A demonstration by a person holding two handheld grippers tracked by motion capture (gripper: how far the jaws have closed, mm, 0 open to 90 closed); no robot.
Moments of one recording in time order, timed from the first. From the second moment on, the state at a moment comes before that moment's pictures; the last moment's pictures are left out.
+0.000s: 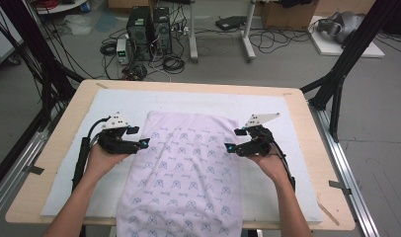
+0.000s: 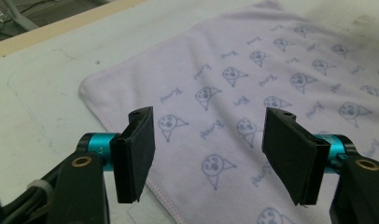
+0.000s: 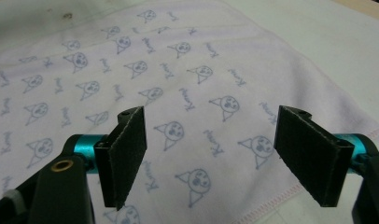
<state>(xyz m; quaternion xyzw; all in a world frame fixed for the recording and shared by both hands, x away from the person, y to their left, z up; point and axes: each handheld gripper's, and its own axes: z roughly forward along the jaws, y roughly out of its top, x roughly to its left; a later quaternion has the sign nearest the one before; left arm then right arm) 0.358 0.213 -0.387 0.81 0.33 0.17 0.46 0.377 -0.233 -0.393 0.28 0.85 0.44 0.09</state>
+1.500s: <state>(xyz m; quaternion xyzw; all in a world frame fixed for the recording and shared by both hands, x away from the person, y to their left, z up) 0.454 0.206 -0.440 0.83 0.38 0.16 0.37 0.457 -0.247 -0.443 0.40 0.83 0.37 0.11</state>
